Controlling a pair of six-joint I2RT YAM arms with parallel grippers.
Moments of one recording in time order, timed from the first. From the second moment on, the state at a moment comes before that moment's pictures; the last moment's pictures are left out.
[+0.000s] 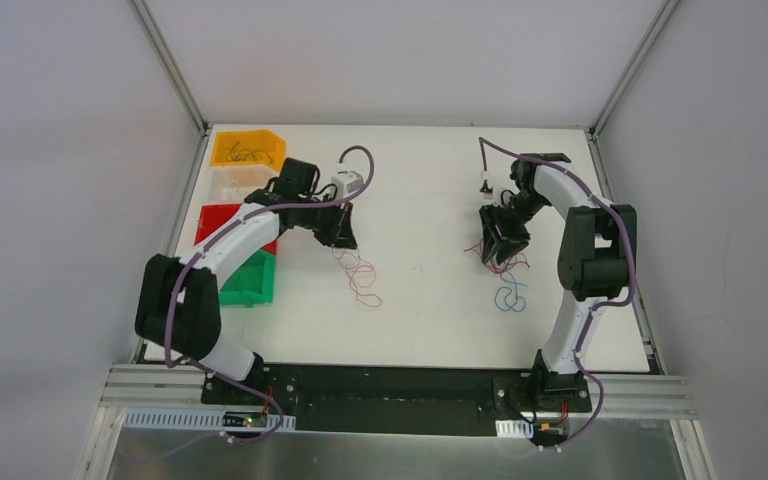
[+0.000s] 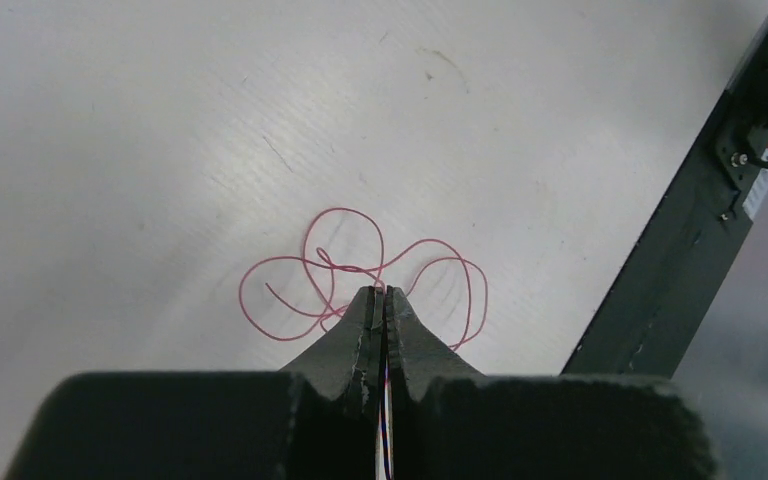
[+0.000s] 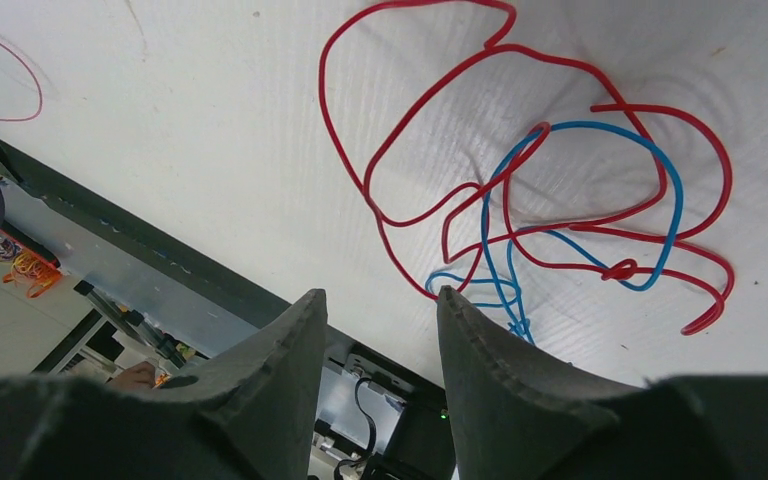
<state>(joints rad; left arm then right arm) -0.32 1.46 1.08 -0.51 0.68 0.12 0.09 1.95 1.48 -1.26 -0.42 -0.21</state>
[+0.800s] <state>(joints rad) -0.45 1.64 1.06 -0.59 0.73 0.35 0.09 1.91 1.48 -1.28 -0.45 -0.21</state>
